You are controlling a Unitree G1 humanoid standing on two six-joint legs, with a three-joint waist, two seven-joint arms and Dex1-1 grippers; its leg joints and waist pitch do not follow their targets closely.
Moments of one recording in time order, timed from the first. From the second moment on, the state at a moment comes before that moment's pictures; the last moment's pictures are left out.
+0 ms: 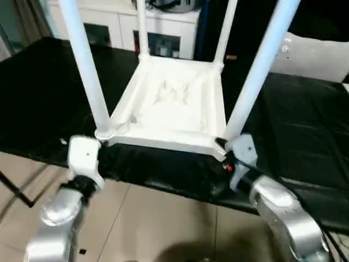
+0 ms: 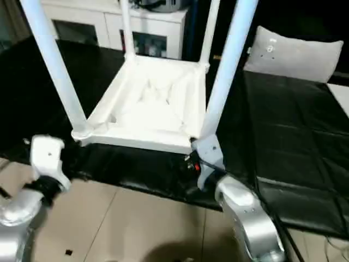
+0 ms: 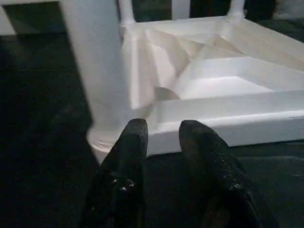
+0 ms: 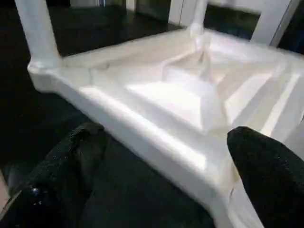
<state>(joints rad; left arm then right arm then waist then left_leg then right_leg) 0.00 0.22 0.17 -0.31 -0.04 0.45 -0.32 -0.13 -0.22 0.14 -0.21 0.13 0.41 0.42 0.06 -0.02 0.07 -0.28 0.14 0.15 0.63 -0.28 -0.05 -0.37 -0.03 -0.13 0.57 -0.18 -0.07</state>
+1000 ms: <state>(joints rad) -0.21 0.51 0.18 0.10 -0.18 0.35 -0.68 -0.13 -0.28 0.11 -0.10 0.16 0.32 0.49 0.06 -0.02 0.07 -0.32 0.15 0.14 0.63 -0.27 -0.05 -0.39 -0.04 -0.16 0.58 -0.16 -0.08</state>
